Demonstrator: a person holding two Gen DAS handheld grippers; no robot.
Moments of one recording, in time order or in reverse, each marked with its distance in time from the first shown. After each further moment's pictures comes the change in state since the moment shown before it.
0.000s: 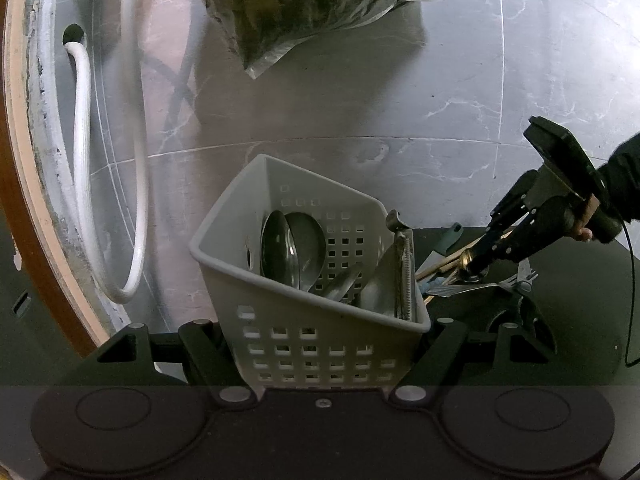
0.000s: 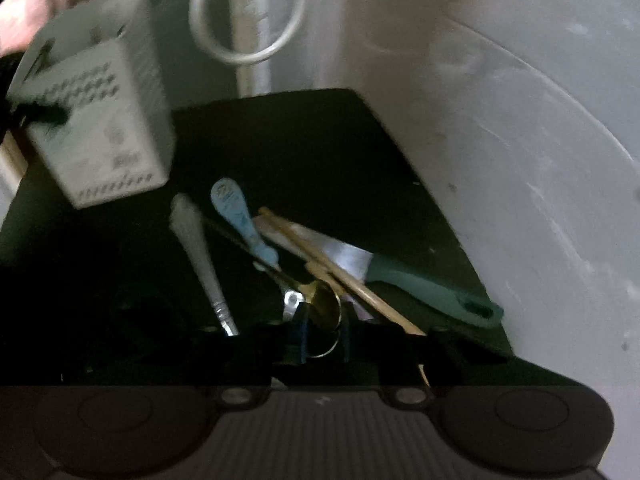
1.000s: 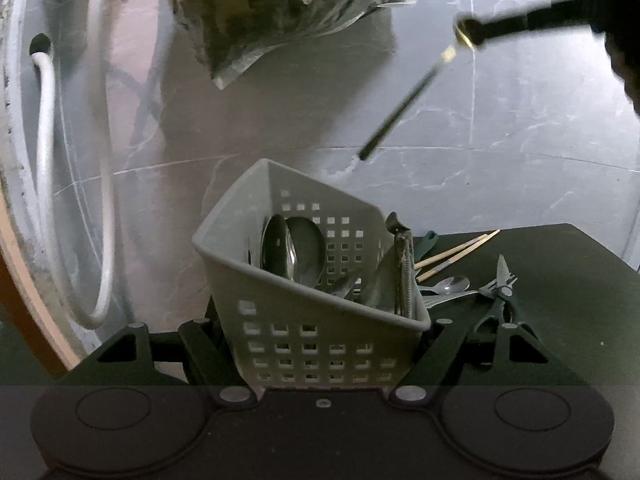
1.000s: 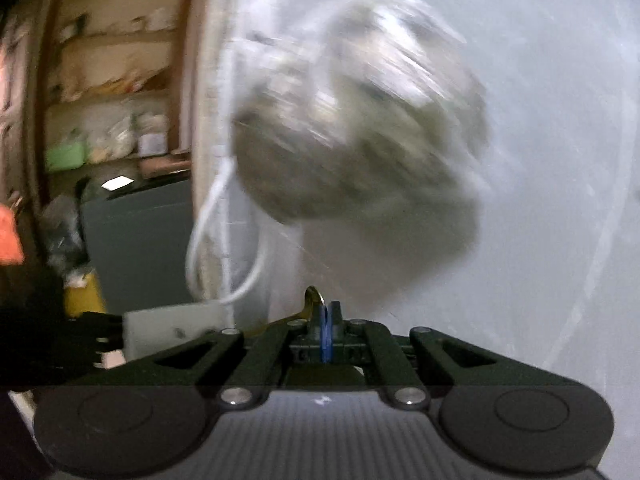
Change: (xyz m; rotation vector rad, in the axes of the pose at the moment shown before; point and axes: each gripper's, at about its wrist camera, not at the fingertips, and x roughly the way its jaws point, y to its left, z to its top) left arm 0.014 0.006 0.002 0.047 -0.047 -0.110; right arm -0.195 0.113 0.094 0.021 -0.482 -0.225
